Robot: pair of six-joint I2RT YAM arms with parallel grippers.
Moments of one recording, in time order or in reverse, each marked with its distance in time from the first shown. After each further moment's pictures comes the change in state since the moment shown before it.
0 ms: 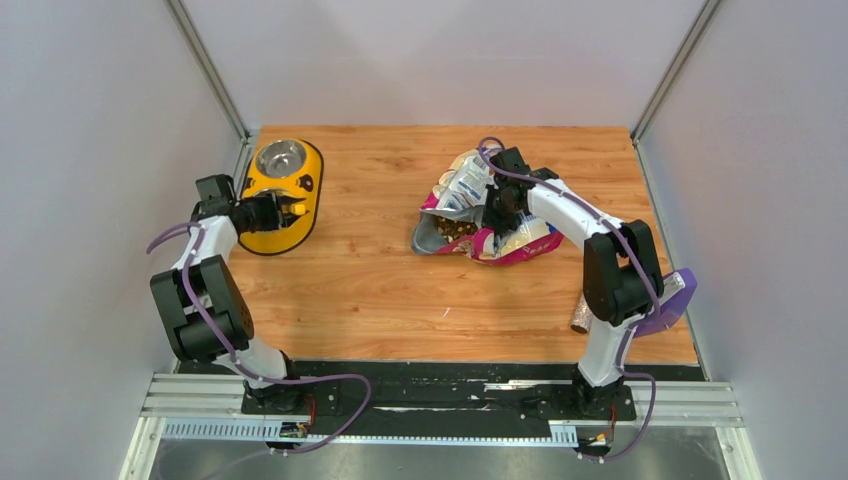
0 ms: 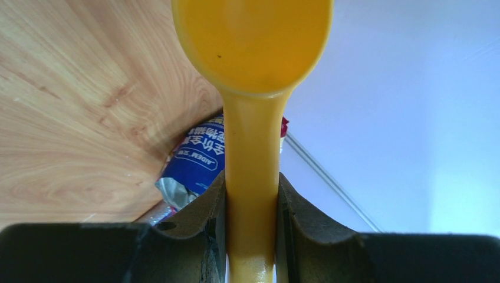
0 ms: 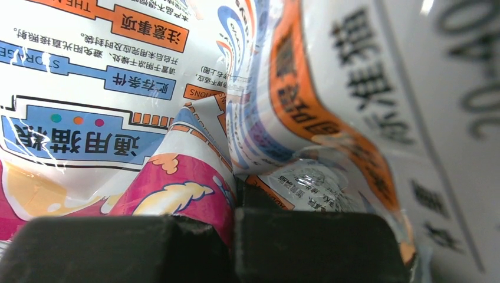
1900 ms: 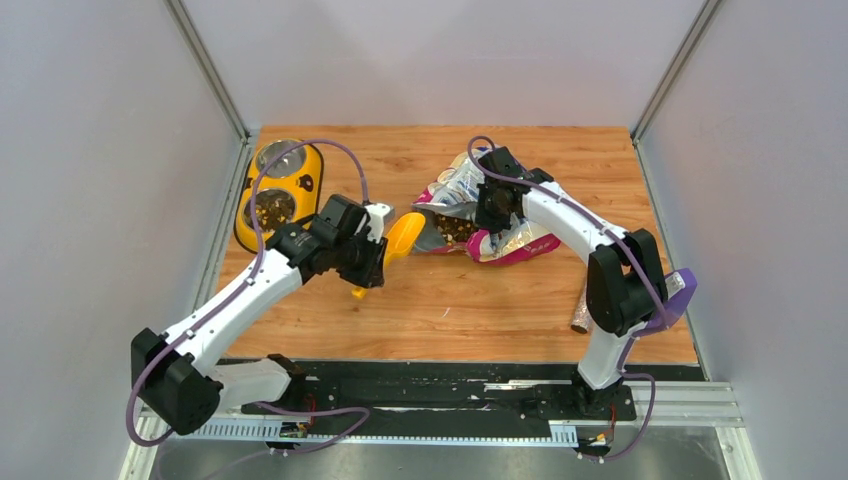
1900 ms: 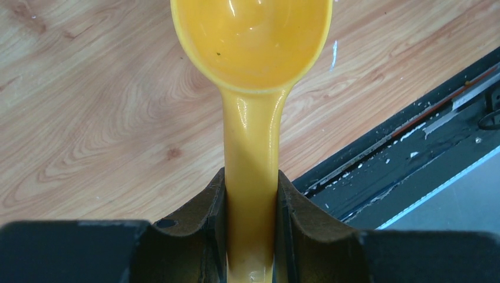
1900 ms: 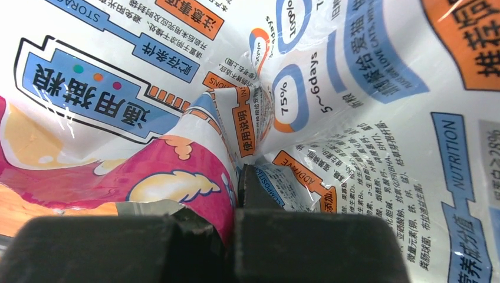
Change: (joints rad) left arm -0.954 -0.371 0.032 -0.491 -0.518 1.171; right arm 0.088 -0.059 0.017 -0.033 0.072 -0.005
